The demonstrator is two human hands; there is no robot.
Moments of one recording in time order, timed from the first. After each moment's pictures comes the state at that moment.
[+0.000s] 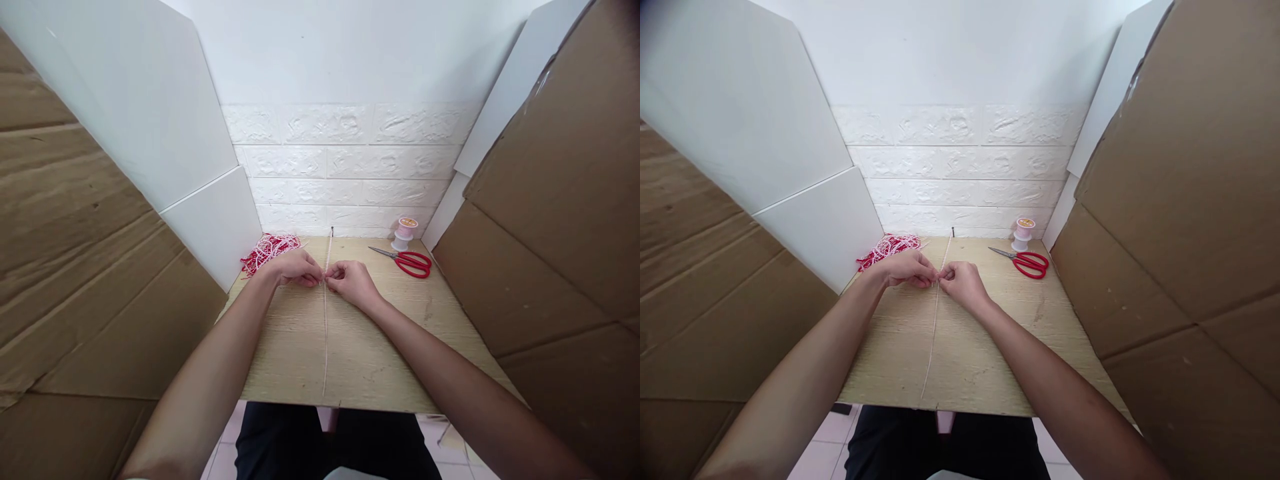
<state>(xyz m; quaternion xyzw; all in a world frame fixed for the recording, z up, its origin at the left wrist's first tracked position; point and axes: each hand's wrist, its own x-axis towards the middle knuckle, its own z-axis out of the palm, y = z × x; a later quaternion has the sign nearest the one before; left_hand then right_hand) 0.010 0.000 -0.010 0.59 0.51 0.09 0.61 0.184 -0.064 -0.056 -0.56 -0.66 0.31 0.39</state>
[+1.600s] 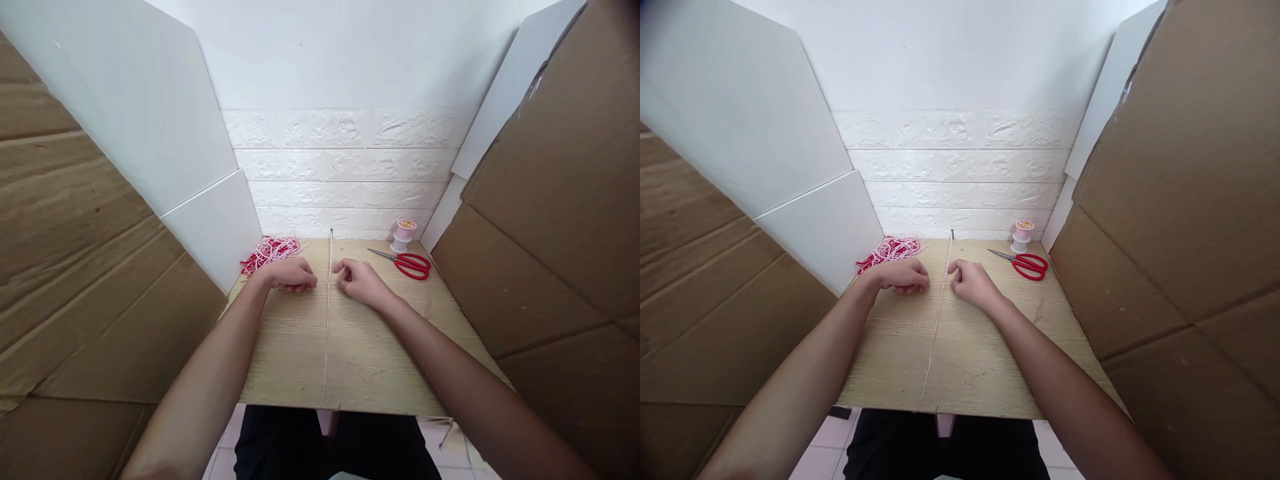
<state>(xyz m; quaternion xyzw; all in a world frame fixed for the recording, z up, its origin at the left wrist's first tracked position) -0.003 0.001 -0.008 0.74 0.48 -0.07 0.47 0.212 -0.061 -0.053 -0.53 -0.73 0.28 0.33</state>
